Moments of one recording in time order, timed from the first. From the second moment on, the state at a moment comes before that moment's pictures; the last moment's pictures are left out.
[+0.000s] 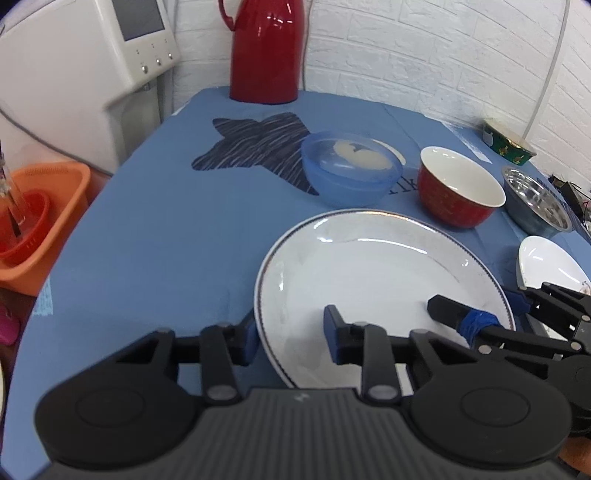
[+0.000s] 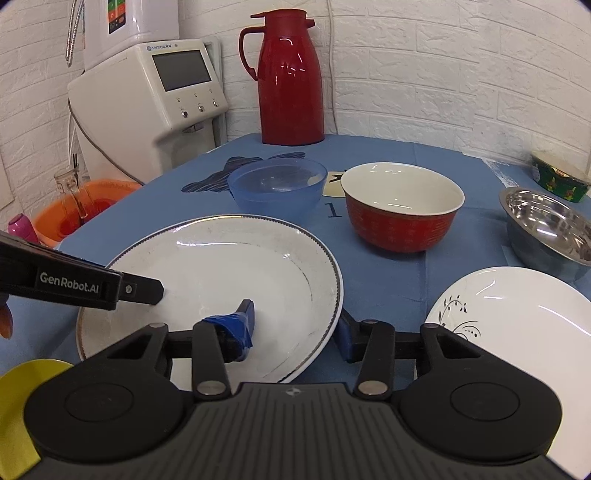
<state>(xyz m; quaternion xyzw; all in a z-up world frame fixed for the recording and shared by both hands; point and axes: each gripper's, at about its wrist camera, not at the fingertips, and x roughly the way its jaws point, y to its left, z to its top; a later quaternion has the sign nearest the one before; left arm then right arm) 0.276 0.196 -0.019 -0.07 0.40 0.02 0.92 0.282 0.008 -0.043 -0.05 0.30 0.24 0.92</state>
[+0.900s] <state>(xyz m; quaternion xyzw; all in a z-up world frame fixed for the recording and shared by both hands) 0.109 0.183 -0.010 -0.05 0.37 0.05 0.93 0.137 0.004 -0.026 -0.03 0.29 0.26 0.92</state>
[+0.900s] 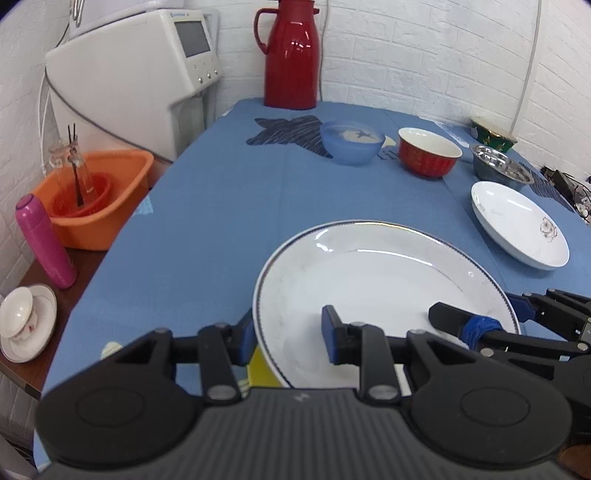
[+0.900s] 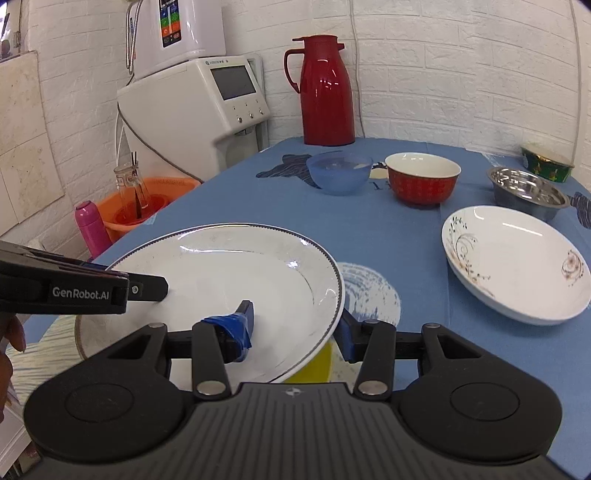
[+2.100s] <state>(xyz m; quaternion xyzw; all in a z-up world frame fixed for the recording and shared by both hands) 0.127 0.145 0.024 -0.07 0.32 -0.04 0.94 0.134 -0.067 -0.010 0.04 0.28 0.21 0.94</state>
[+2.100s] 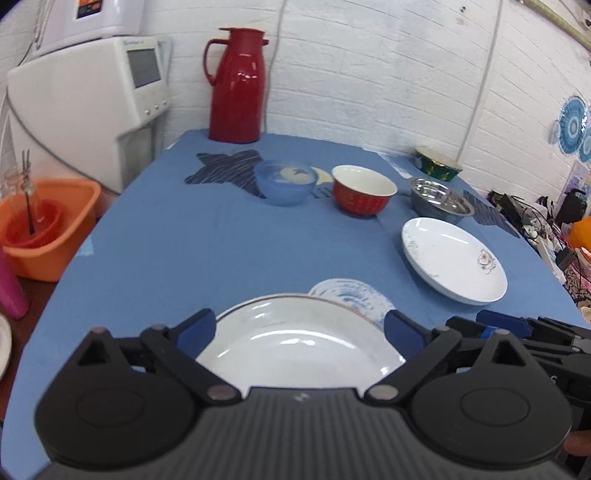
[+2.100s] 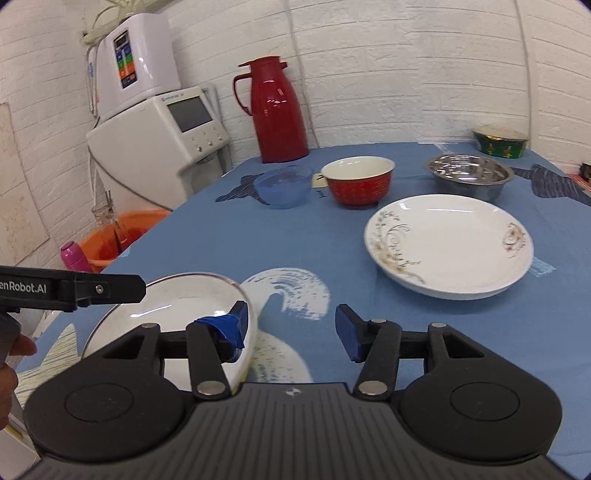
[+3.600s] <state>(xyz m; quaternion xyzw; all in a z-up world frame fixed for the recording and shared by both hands) 0.335 0.003 -0.033 -0.03 0.46 -0.10 0.88 0.287 -0.178 -0.041 0.00 0.36 0.10 0.93</state>
